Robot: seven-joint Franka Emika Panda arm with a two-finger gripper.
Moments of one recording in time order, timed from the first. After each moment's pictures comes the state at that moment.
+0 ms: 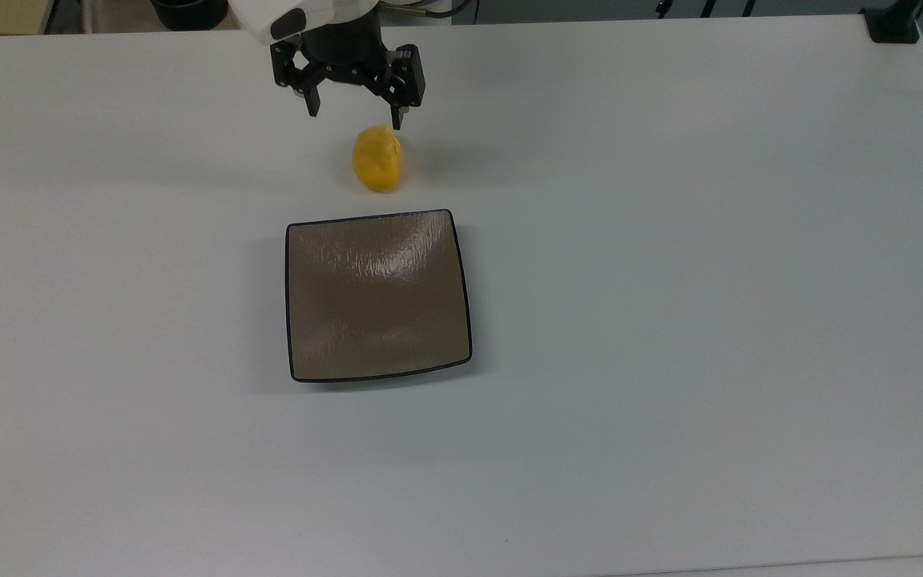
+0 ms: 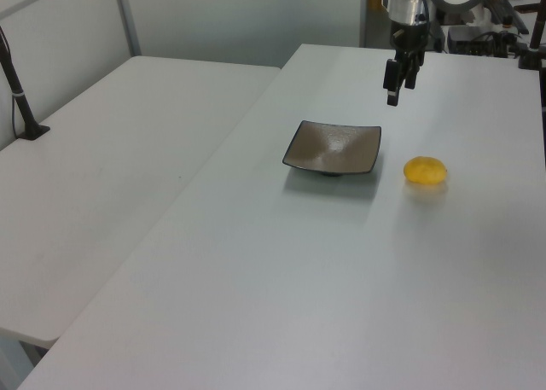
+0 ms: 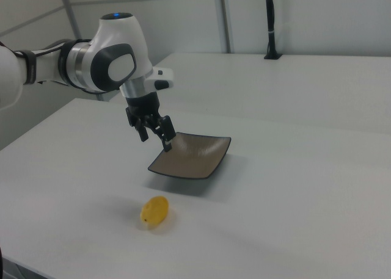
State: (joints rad) arm 0.04 0.02 0.01 -1.90 0.00 1.96 0.16
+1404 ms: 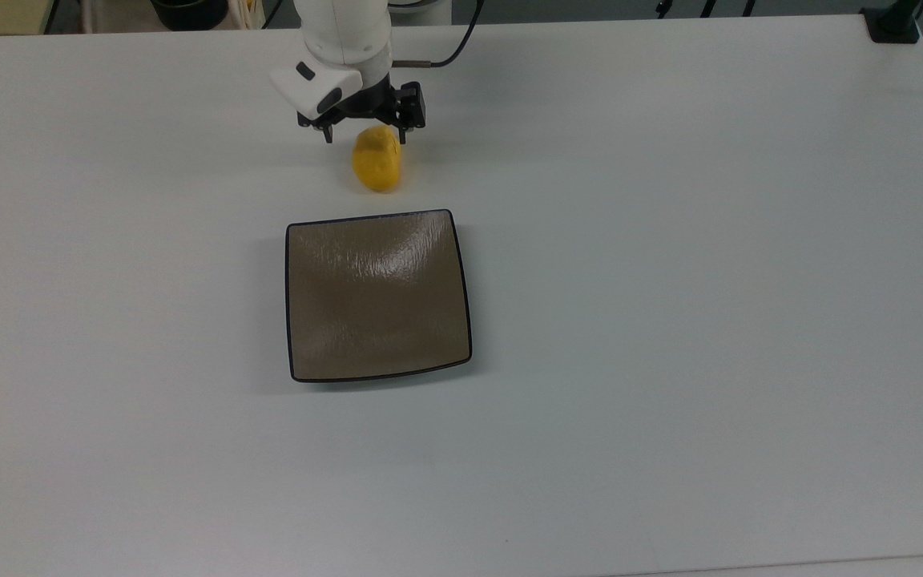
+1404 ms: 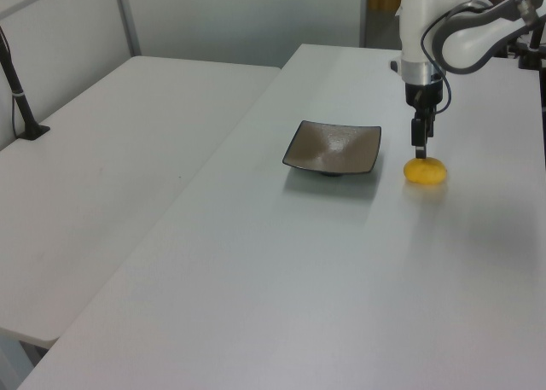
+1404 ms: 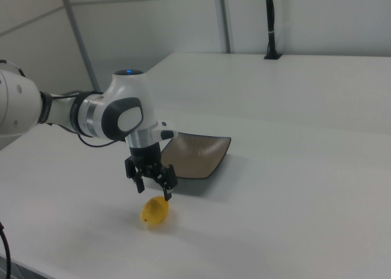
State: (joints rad) arm 0.04 0.05 0.01 -2.15 -0.04 2.09 -0.02
